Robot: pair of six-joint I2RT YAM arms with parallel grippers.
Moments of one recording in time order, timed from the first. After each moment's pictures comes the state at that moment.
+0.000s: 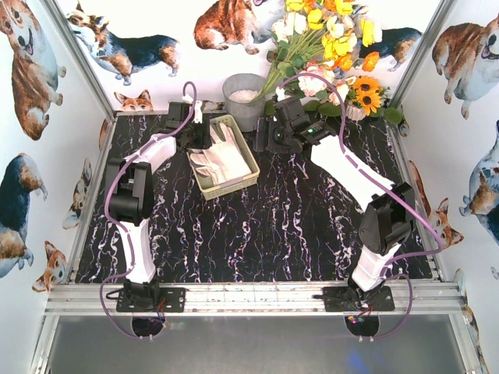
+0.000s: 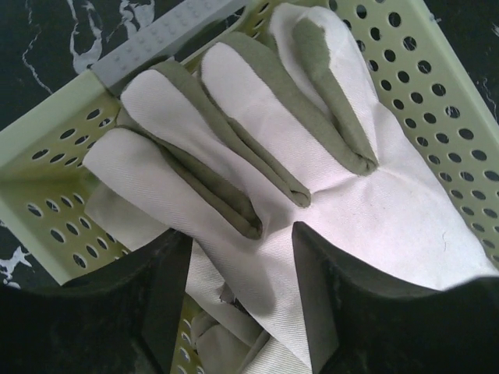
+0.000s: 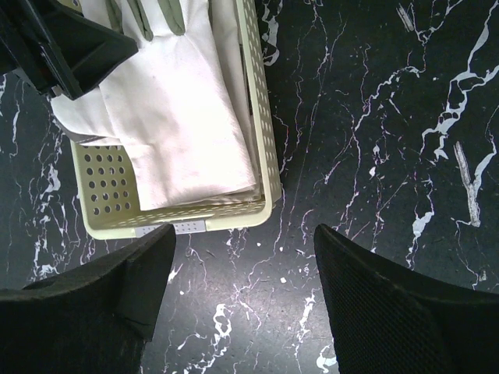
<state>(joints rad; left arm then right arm) -0.16 2.07 1.58 -0.22 0.22 -0.09 0.52 1.76 1.65 -0.59 0.00 0.44</state>
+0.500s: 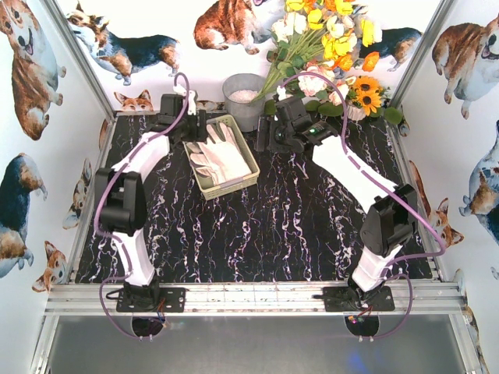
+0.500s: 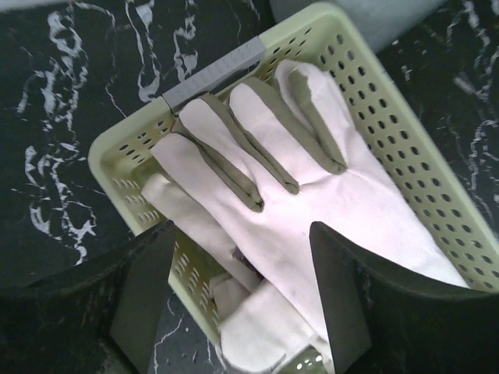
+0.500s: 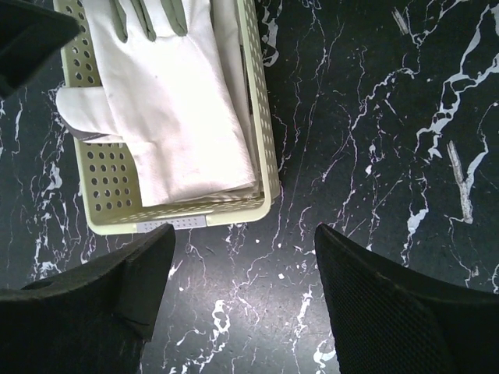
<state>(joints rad) -0.16 1.94 1.56 -0.26 0.14 -0.10 0.52 1.74 1.65 -0.60 0.00 0.44</state>
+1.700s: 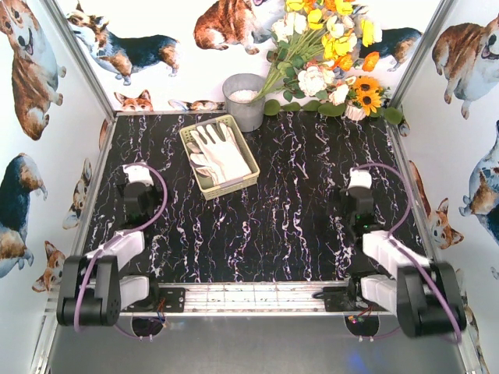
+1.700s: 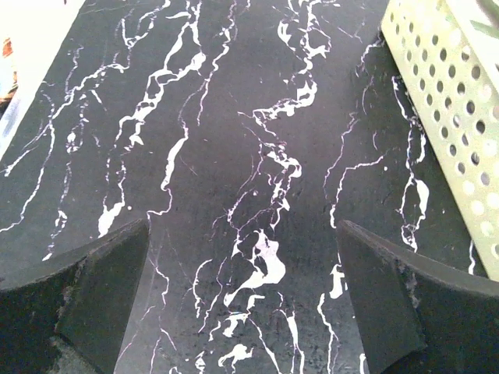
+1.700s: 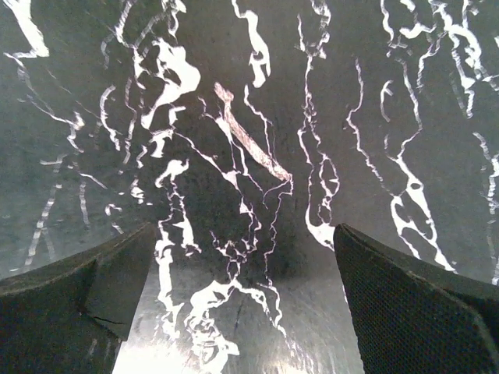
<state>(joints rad) 0.02 1.16 0.34 0.48 -0.20 -0.10 0.09 1.05 0.35 0.13 0.23 0.07</state>
